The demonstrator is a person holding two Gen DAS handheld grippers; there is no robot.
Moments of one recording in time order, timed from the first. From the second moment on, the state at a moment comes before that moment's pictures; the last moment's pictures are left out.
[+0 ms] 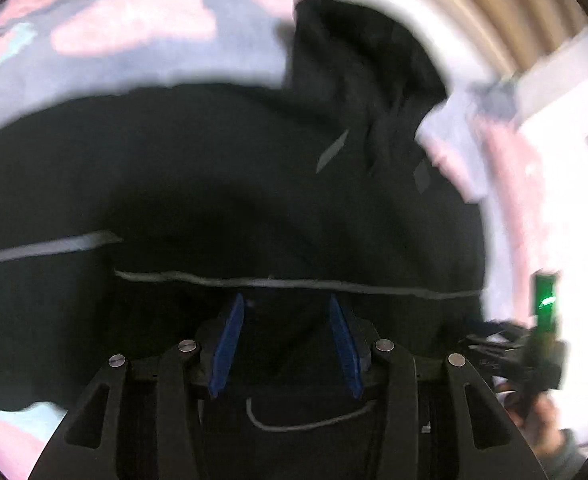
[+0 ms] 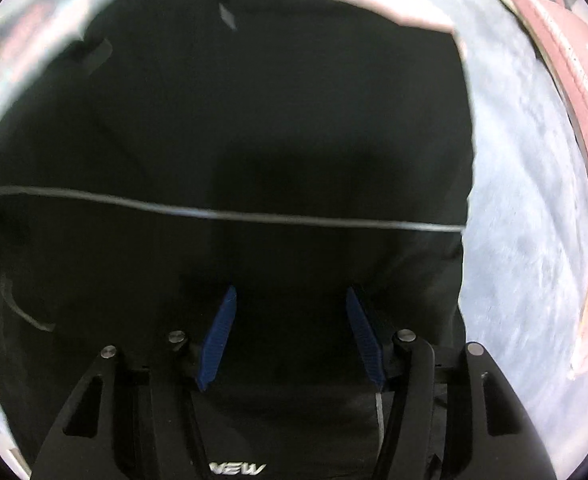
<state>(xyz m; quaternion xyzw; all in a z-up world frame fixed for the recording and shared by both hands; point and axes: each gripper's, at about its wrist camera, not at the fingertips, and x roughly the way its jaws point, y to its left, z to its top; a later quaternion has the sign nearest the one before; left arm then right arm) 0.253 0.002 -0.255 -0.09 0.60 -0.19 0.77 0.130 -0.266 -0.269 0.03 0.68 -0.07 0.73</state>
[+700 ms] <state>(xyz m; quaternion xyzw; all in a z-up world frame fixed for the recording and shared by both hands) 0.179 0.304 -0.201 -0.35 0.46 0.05 0.81 0.155 -0.242 -0.259 -0.03 0.70 -0.09 0.71</state>
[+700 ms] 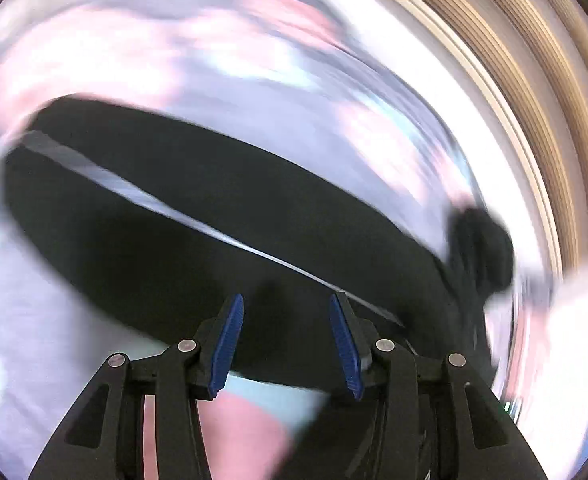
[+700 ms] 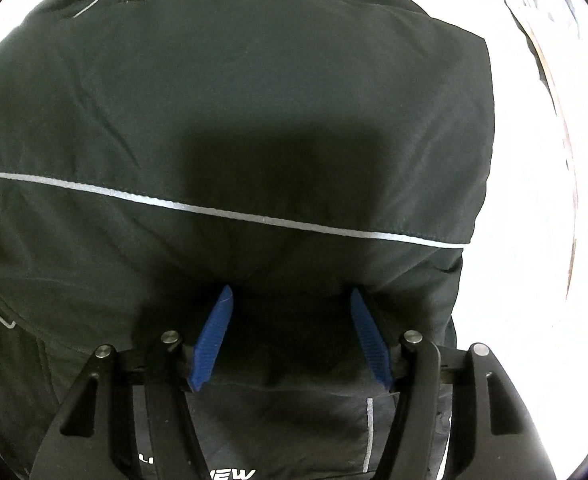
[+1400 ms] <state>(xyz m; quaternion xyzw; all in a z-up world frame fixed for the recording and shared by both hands) 0.166 0.482 -0.281 -0.46 0.41 0.24 0.75 0.188 -0.196 -0.277 -0.06 0.71 -0.11 0.70</state>
